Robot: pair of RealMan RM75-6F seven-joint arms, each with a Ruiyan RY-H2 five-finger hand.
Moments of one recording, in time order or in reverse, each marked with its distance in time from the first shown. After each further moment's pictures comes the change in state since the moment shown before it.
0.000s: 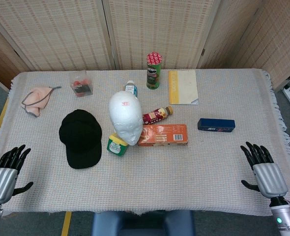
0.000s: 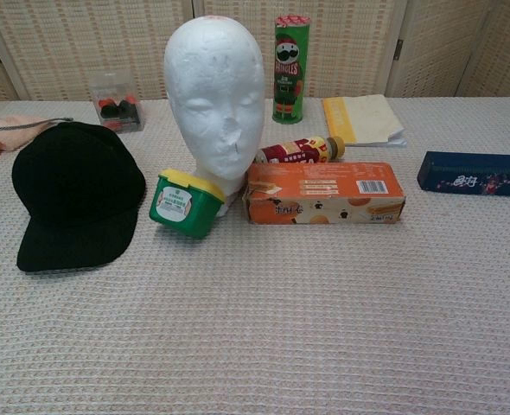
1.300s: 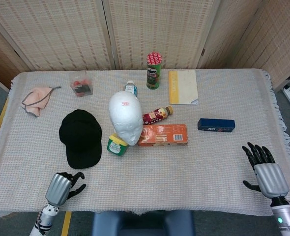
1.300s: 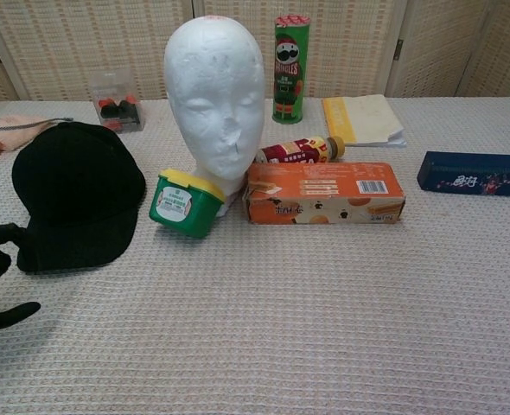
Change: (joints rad) left arm -0.076 -0.822 0.032 1.006 0.233 0.273 -0.378; right arm -0.001 0.011 0.002 -0.013 0.027 -0.017 -0.016
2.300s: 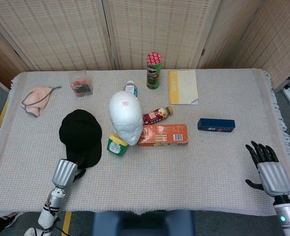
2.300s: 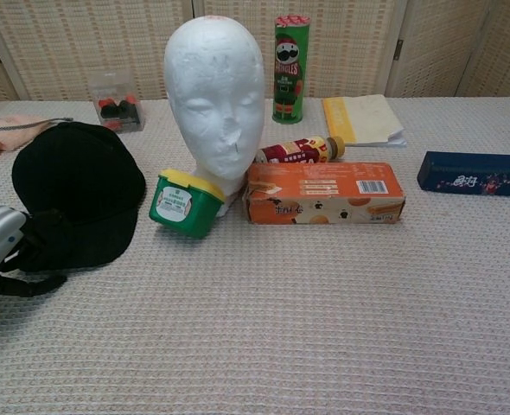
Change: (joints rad) left arm -0.125 -0.198 -0.035 0.381 -0.169 -0.173 -0.040; right arm 0.004 0.029 0.011 -0.020 0.035 -0.011 0.013
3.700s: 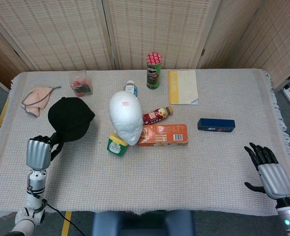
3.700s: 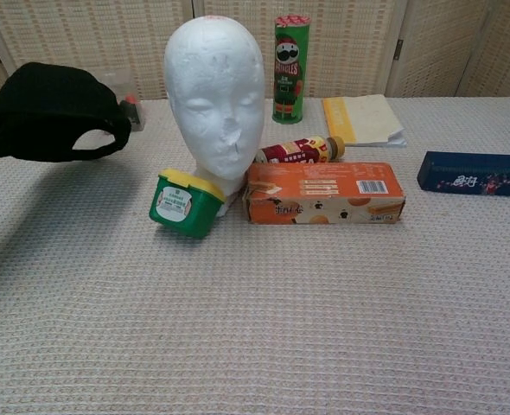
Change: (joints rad) left arm -0.194 0.145 -0.170 -0.057 -0.184 0.230 -0.050; right arm -0.004 0.061 -0.027 -0.044 -0.057 -0.003 0.083
